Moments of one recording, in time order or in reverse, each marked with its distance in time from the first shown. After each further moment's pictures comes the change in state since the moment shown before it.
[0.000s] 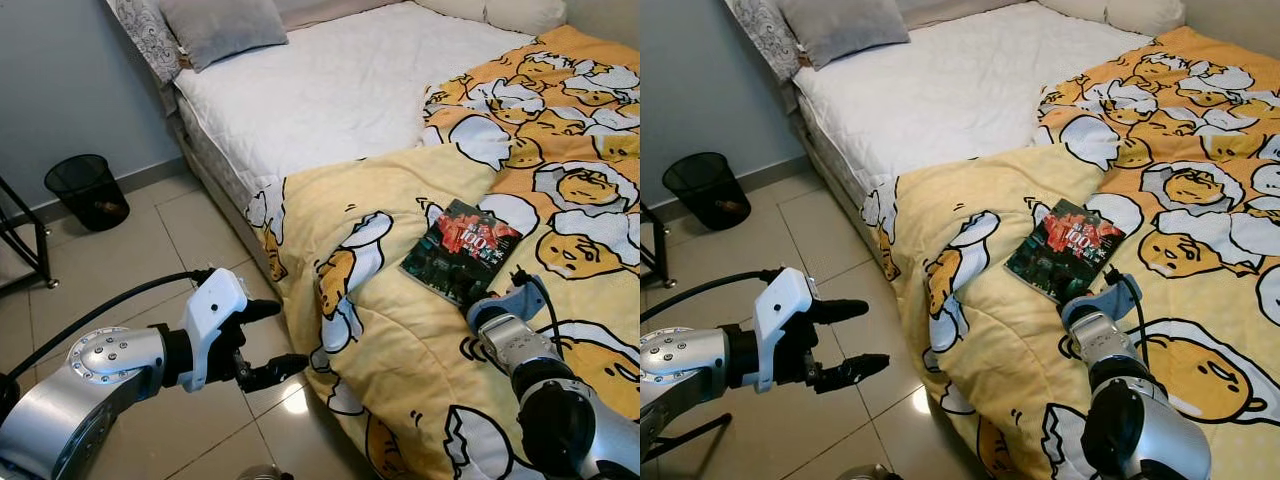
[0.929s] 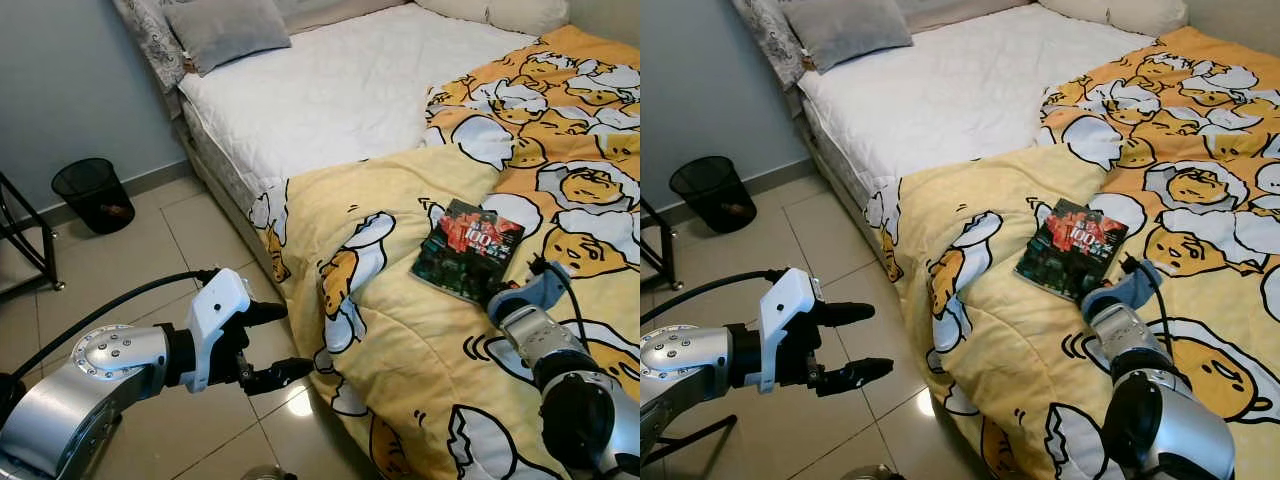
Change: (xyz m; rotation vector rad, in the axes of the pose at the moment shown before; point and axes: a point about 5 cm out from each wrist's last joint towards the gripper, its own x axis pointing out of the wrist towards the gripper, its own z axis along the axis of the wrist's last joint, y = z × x) left arm 0.003 -0.002 0.001 -0.015 -0.005 -0.064; right arm -0.003 -0.001 0.033 -0.183 -0.034 0.026
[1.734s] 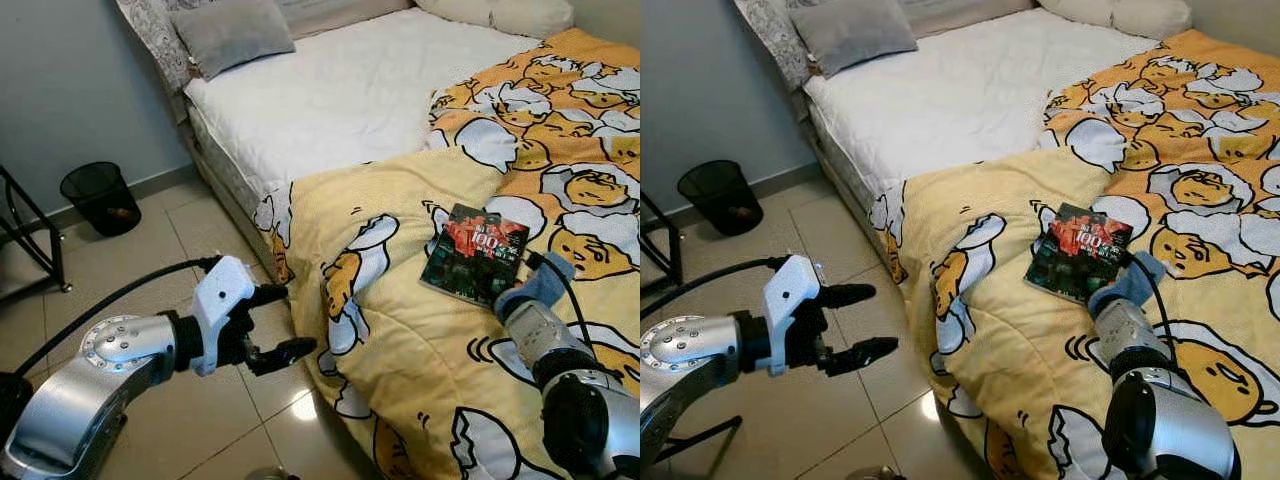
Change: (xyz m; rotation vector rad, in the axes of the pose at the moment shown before) left arm 0.006 0.008 0.007 0.053 -0.043 0.082; right arm -0.001 -0.005 0.013 -0.248 -0.081 -0.154
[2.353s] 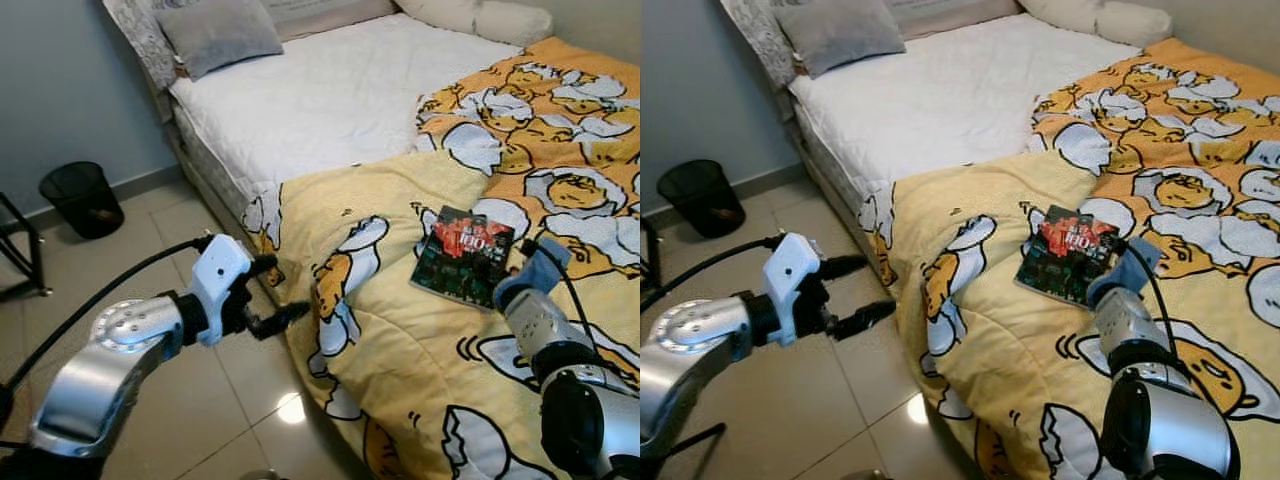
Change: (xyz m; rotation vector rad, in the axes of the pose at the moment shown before) left arm 0.007 0.021 0.001 0.033 -0.056 0.104; right arm 0.001 0.013 0.005 -0.057 0.003 0.072
